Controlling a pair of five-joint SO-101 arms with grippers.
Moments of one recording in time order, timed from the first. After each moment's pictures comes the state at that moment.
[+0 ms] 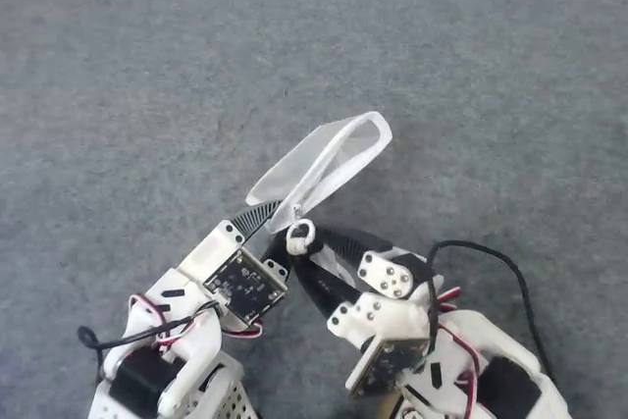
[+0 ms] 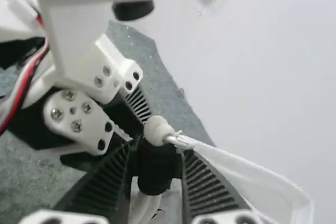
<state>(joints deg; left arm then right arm) 25.1 -103.3 73.8 66.1 -17.5 -52.7 -101.3 67.9 46.3 34.8</state>
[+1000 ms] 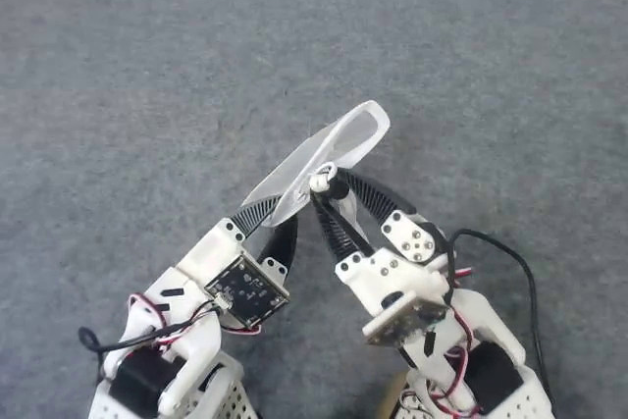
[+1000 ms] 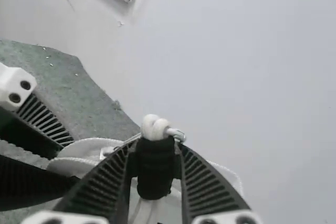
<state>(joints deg) 24.9 -103.3 74.2 64.5 -20.1 -39.5 -99.3 73.8 28.9 29.3</state>
